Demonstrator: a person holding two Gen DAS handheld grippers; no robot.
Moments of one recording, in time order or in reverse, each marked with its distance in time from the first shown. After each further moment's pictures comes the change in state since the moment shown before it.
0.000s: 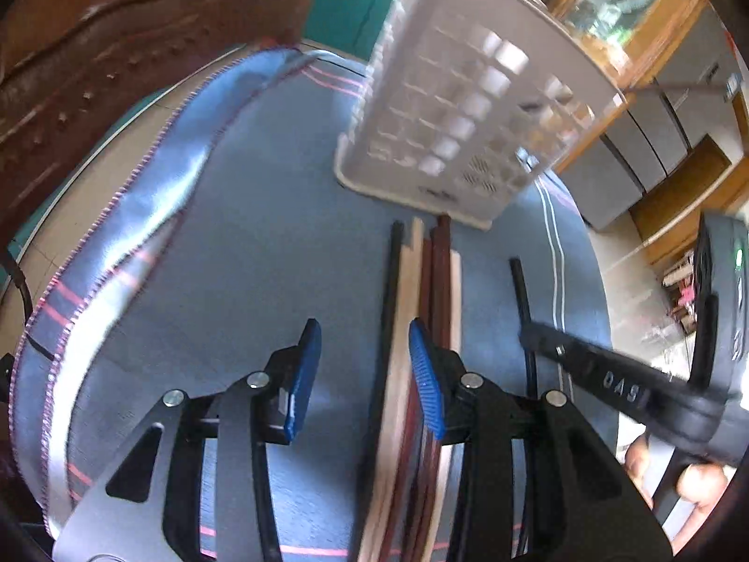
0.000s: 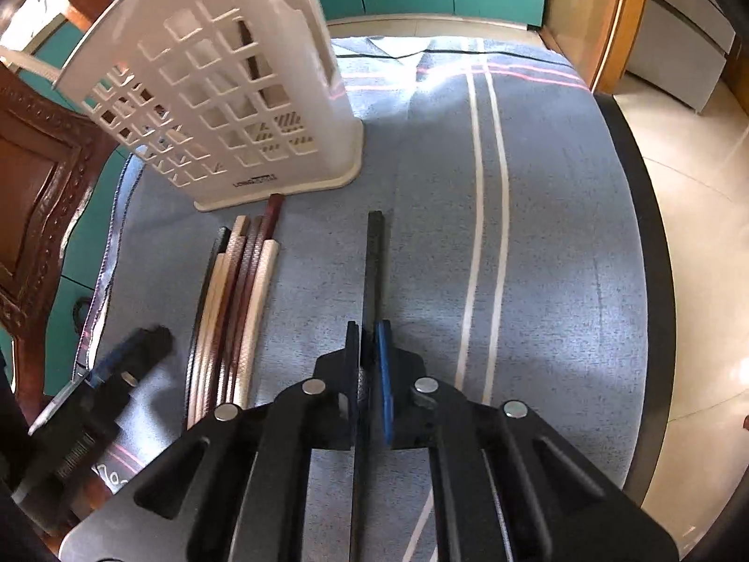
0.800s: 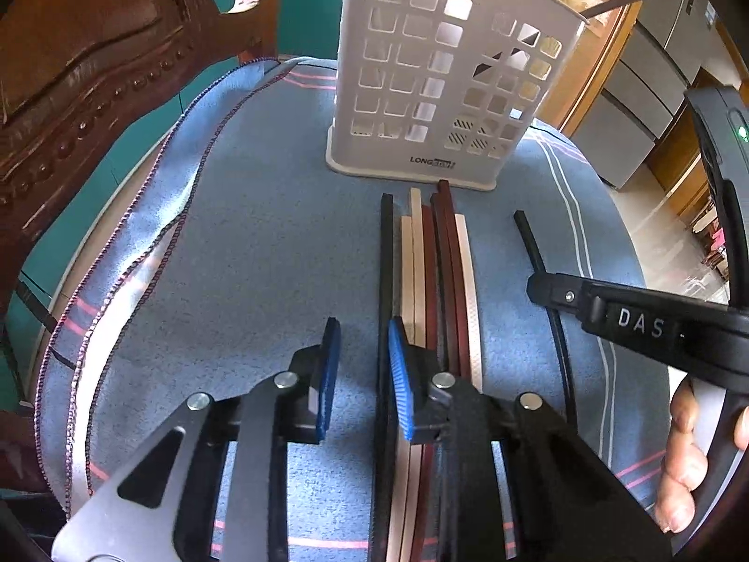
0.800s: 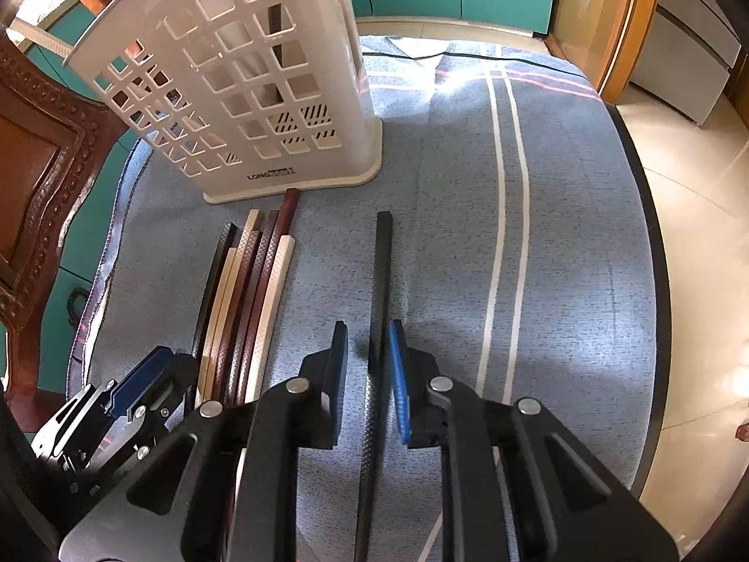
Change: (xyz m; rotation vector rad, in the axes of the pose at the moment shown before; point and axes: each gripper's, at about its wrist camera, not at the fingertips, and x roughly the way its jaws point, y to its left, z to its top) left arm -0.008 -0.009 -0.023 0.161 -0.032 0.124; right arm 0.006 0.026 -0.005 -0.028 -0.003 -0.026
